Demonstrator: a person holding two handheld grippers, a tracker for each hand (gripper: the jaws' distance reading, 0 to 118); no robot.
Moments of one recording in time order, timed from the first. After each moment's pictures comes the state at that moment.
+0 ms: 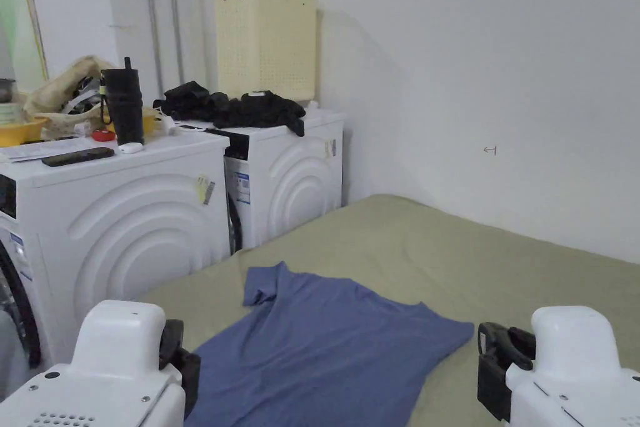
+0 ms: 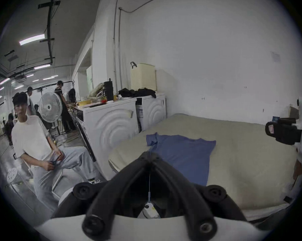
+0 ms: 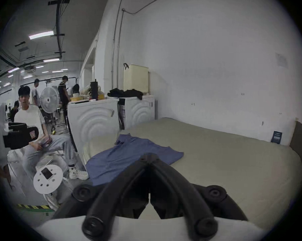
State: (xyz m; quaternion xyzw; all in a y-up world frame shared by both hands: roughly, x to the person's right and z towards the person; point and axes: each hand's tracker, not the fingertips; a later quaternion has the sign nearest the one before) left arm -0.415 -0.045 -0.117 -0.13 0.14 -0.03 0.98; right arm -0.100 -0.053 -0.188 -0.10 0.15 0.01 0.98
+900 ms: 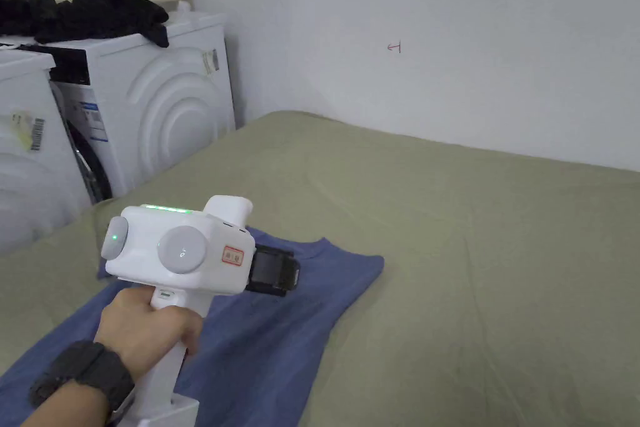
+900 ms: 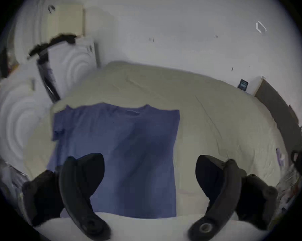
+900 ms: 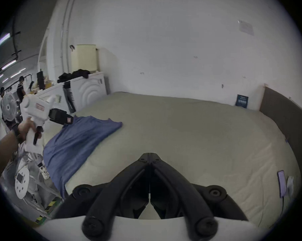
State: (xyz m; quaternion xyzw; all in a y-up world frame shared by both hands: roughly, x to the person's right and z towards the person) left arm -0.305 -0.156 -0.546 -0.41 -0.15 -0.01 0.90; right arm 0.089 -0.123 -0.233 -0.22 -0.03 -0.04 0.97
